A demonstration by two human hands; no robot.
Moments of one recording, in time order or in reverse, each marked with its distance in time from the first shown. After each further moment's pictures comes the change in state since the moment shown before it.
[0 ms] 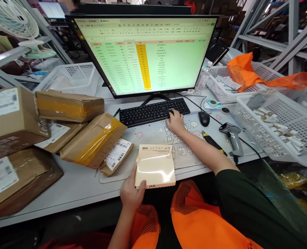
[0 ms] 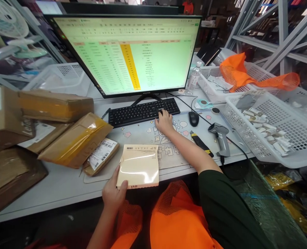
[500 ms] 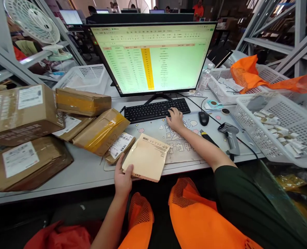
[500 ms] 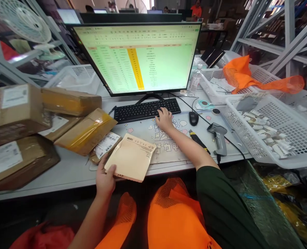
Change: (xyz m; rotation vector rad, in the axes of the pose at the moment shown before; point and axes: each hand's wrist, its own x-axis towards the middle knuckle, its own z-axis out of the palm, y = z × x) left_hand 0.020 0.004 -0.008 -0.769 0.162 -0.472; right_hand -0.007 -0.004 -0.018 0.275 0.012 -0.066
